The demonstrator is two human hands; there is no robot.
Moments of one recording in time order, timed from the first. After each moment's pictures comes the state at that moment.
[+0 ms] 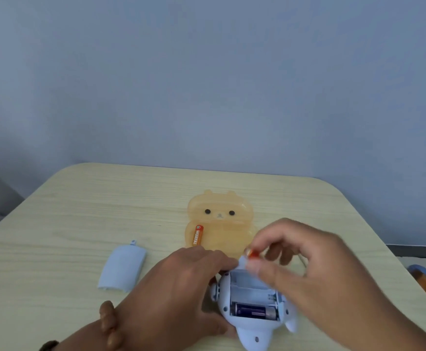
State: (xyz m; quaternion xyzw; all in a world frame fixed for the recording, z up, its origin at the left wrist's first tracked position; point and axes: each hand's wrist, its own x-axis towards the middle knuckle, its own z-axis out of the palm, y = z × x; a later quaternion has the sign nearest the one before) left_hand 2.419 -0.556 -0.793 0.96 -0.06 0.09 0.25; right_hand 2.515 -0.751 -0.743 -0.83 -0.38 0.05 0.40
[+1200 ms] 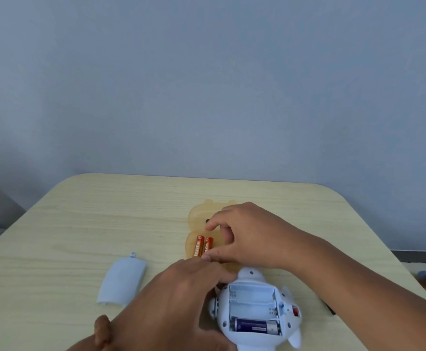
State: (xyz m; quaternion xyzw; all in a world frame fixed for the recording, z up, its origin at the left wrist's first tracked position) left_hand 2.422 -0.555 -0.778 0.95 -0.08 0.07 0.30; right_hand 2.584 -0.667 -0.757 -0.85 -0.49 0.09 0.14
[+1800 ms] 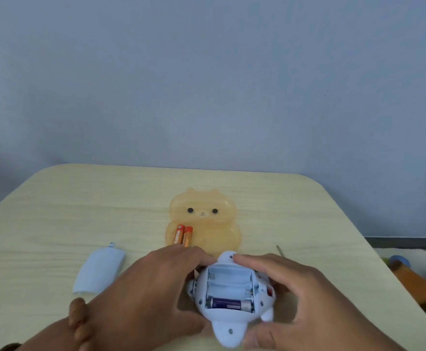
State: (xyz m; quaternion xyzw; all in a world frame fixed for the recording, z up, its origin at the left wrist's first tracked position) left_hand 2.428 -0.554 -0.789 0.96 -0.06 0.06 0.25; right_hand 2.520 -0.790 -0.769 -0.81 -0.42 0.18 0.36
